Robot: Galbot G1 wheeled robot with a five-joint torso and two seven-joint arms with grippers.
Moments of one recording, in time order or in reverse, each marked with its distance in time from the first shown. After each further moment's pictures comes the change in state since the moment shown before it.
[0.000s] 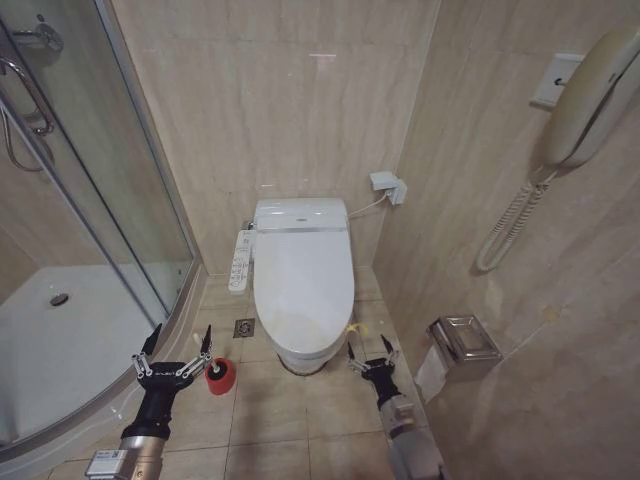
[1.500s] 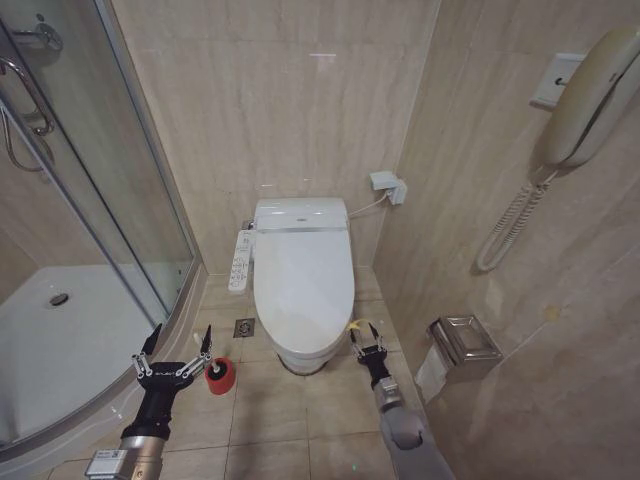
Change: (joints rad) left arm 0.000 0.000 0.000 0.000 0.000 0.000 0.000; right arm 0.213 0.061 0.078 -0.356 -0.146 0.187 -0.035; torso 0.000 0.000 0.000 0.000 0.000
